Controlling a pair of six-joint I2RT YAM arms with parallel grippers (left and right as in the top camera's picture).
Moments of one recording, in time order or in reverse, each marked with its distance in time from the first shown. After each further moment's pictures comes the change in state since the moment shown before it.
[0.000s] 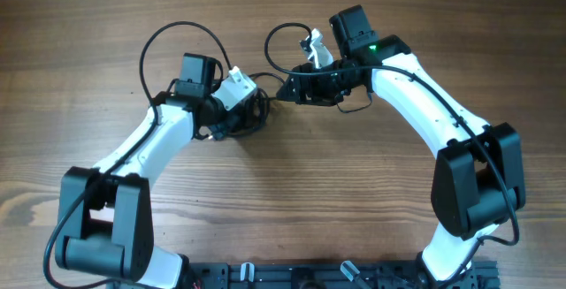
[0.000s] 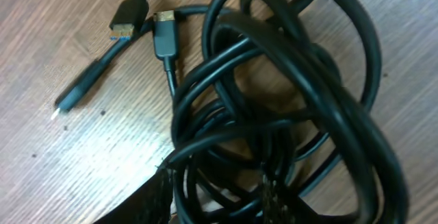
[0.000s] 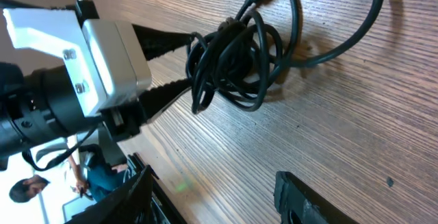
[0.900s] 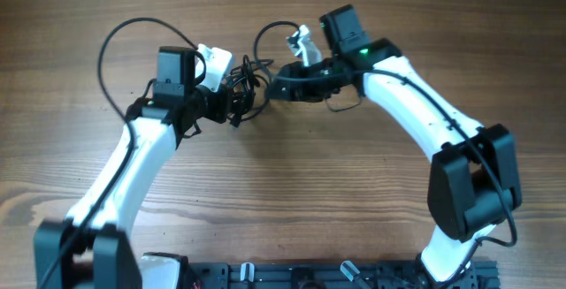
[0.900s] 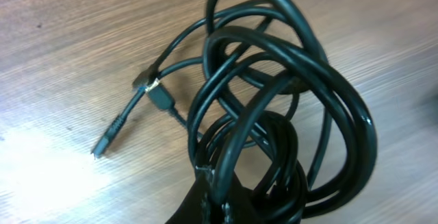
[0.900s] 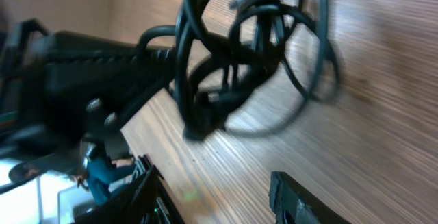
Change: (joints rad) left arm 0.041 -0.214 0.000 0.001 0.133 -0.511; right arm 0.067 0.000 0.000 0.137 -0.035 0.025
